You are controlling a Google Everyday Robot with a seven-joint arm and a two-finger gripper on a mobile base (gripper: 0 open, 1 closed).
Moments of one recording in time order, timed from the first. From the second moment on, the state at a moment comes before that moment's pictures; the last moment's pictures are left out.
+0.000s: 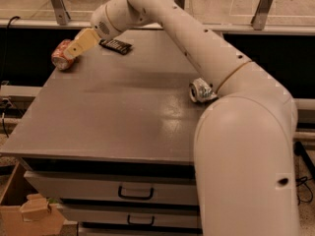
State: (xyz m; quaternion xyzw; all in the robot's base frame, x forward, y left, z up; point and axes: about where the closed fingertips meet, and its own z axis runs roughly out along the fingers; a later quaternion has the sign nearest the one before) arm 0.746 0.211 0.929 -0.54 0.67 0.28 0.43
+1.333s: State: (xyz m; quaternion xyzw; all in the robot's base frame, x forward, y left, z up) arm 0.788 0.252 0.850 -0.54 0.71 0.25 0.39
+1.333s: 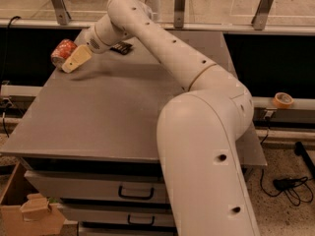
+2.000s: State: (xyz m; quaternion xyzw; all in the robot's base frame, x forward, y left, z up) arm 0.780 0.287 0.843 -0.55 0.70 0.27 0.37
